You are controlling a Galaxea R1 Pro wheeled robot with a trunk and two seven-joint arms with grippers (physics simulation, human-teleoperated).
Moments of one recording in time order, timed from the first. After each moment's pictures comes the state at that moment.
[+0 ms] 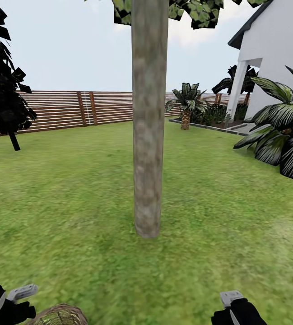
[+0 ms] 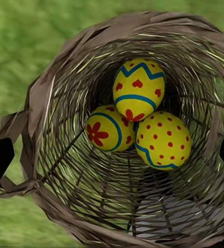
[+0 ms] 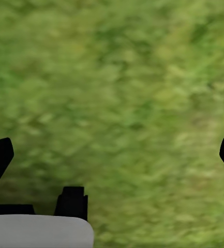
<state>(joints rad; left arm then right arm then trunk) -0.34 0.39 0.20 -0.78 0.06 0.97 -0.24 -0.26 -0.13 0.05 -0.82 0.05 0.74 0.08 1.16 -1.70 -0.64</state>
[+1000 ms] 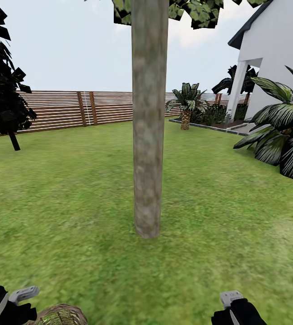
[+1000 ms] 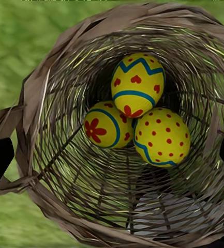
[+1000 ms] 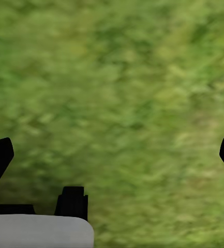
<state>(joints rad) -0.34 0.38 0.20 -0.76 0.06 0.97 -0.23 -0.26 -0.13 0.05 -0.82 0.05 0.74 0.08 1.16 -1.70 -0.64</state>
